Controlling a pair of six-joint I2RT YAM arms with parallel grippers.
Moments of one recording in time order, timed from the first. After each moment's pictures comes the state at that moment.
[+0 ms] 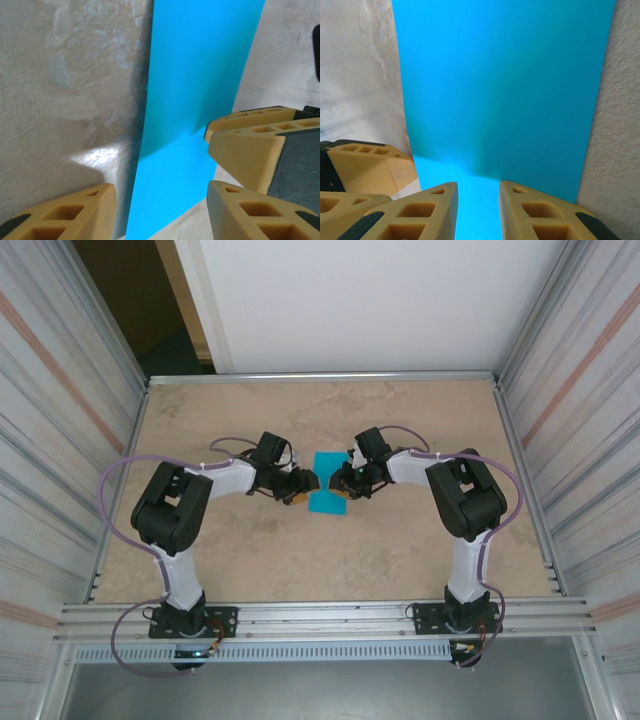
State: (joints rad) left arm -0.48 1.87 1.05 -0.22 0.56 -0.76; right arm 0.48 1.96 1.13 -0.24 -0.55 0.77
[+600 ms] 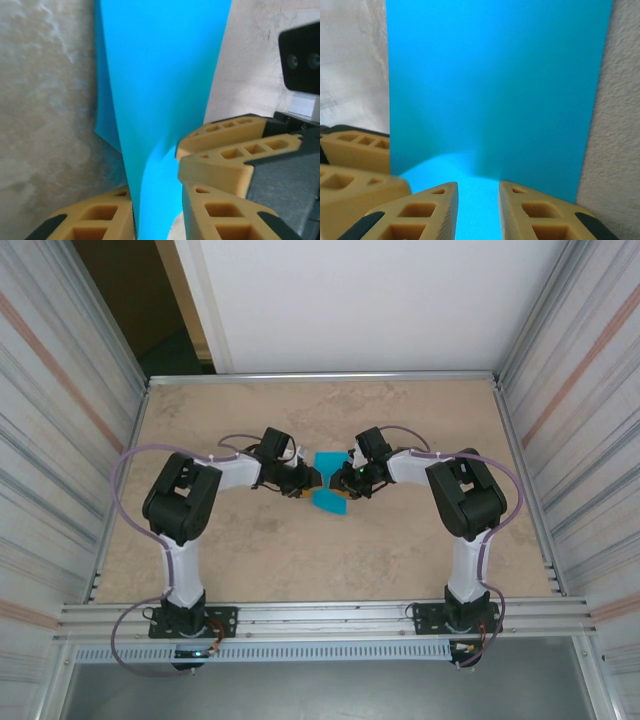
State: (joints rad) left arm -0.46 1.97 1.13 -0.16 0.69 -0.74; right arm 0.48 1.97 1.13 -0.24 -0.56 0.77
